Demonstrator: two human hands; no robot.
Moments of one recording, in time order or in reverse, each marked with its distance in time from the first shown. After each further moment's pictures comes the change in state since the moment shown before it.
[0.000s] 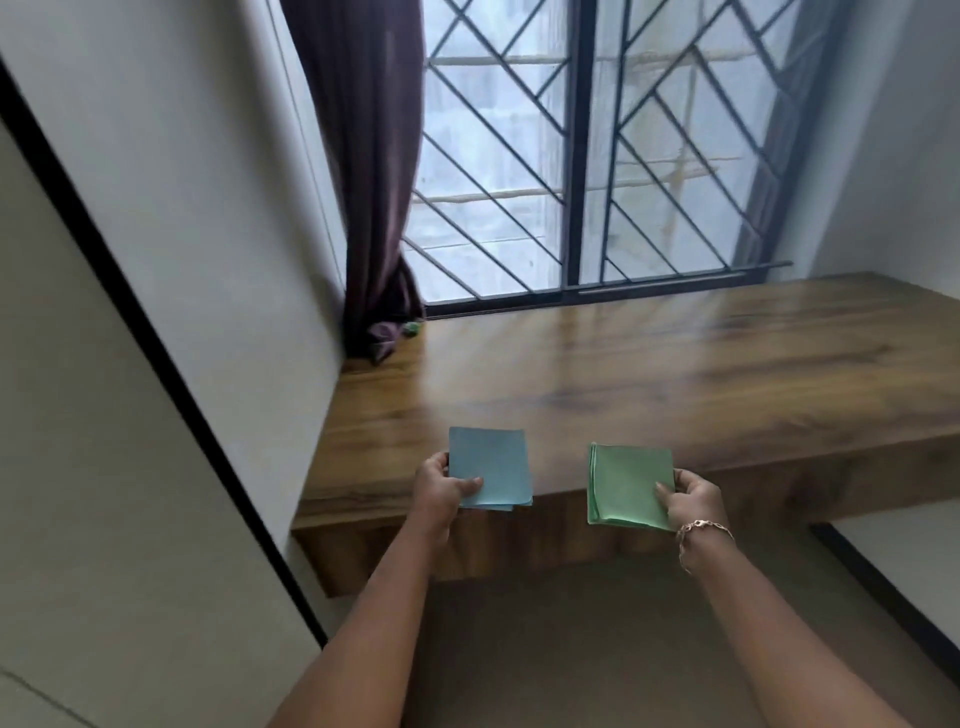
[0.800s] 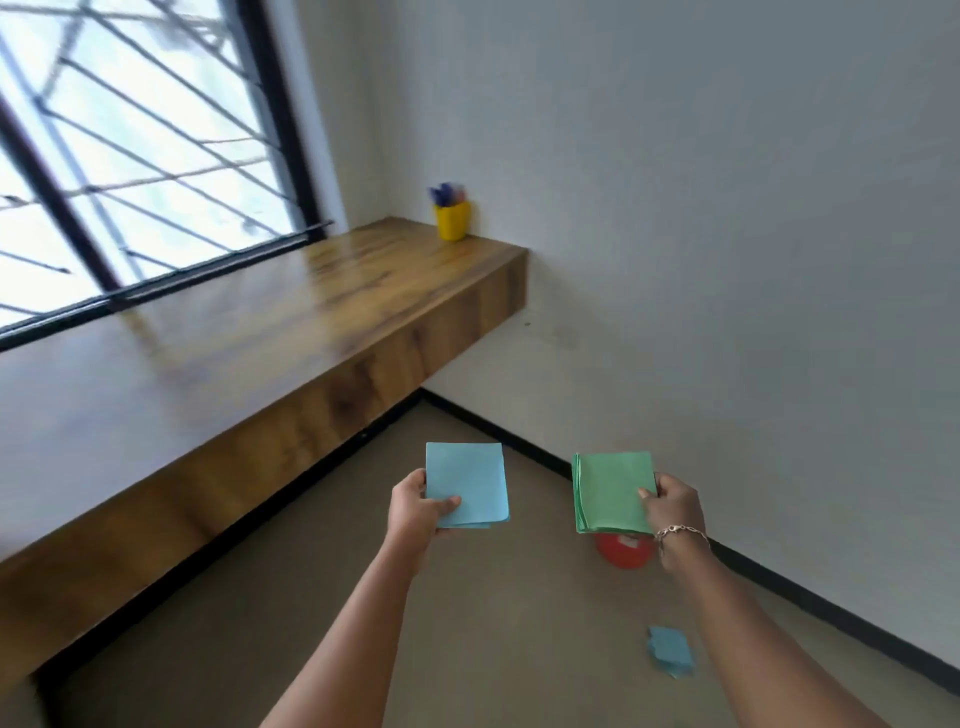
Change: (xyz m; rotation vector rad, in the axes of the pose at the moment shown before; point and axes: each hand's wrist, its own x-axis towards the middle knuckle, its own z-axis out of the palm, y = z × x) left_hand -0.235 -0.128 0.370 0.279 -0.692 -0.056; right_hand -0.167 0.195 -0.465 -0.069 0.754 0.275
